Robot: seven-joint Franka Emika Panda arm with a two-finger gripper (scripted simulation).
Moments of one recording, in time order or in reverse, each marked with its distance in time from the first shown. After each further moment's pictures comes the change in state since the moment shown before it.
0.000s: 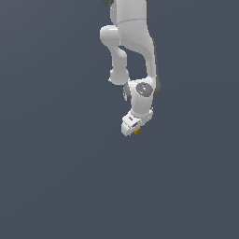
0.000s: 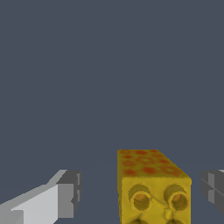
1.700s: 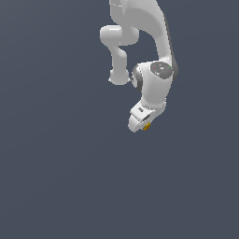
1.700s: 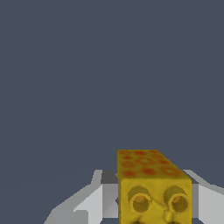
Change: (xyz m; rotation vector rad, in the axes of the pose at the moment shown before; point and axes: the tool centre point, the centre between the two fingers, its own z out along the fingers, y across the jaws) arm 0.053 0.005 -0.107 0.001 0.001 -0.001
